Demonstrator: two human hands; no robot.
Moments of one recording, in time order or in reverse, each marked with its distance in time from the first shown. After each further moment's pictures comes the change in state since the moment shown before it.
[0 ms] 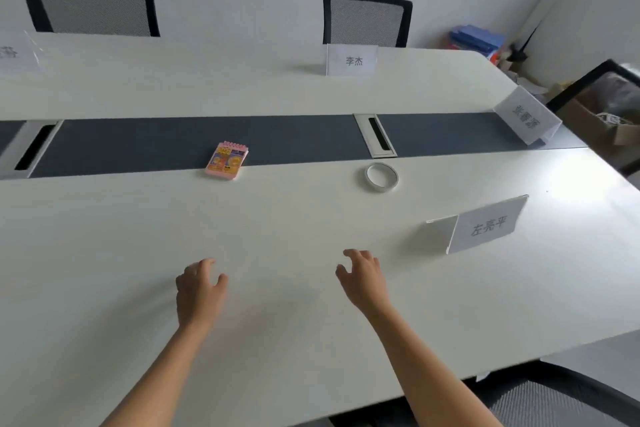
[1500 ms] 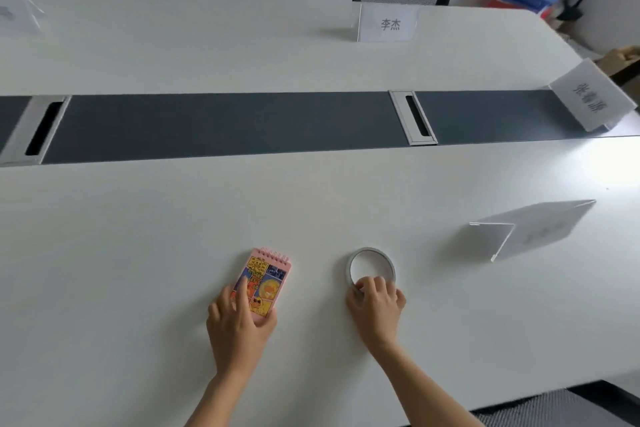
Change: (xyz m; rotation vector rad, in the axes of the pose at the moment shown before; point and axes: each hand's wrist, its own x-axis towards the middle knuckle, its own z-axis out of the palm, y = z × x) left_hand -0.014 -0.029 0.022 0.270 0.023 0.242; right_hand 0.015 0.009 0.088 -0.100 0.251 0.034
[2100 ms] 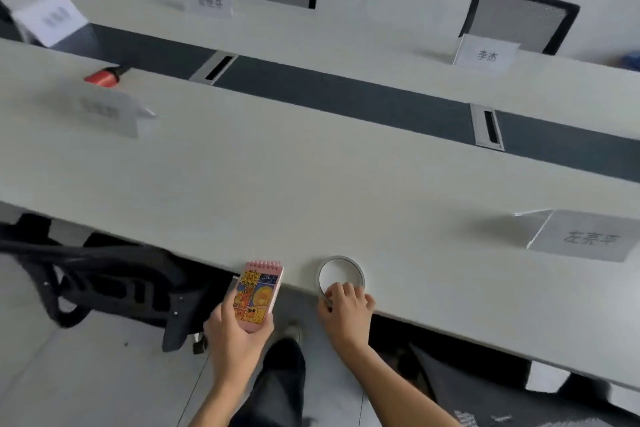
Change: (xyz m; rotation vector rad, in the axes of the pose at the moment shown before) left_hand -0.250 -0.034 -0.002 -0.461 0.312 -0.492; right_hand -0.183 0.022 0.001 -0.135 -0.110 -0.564
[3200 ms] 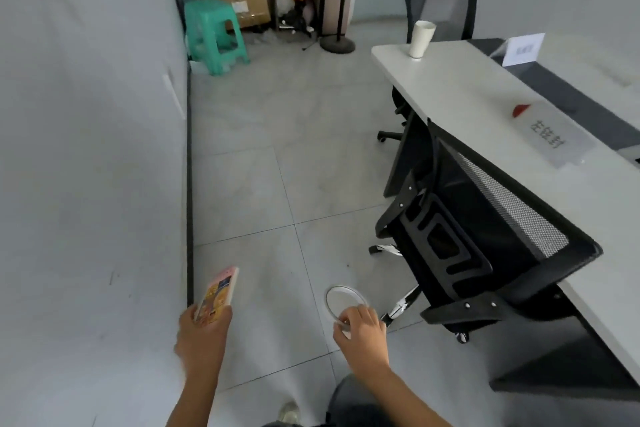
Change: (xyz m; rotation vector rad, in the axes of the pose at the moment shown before) left_hand -0.231 -0.337 -0.383 -0.530 0.870 -1.056; right_hand -0.325 -0.355 0.102 0.126 -0.619 -0.933
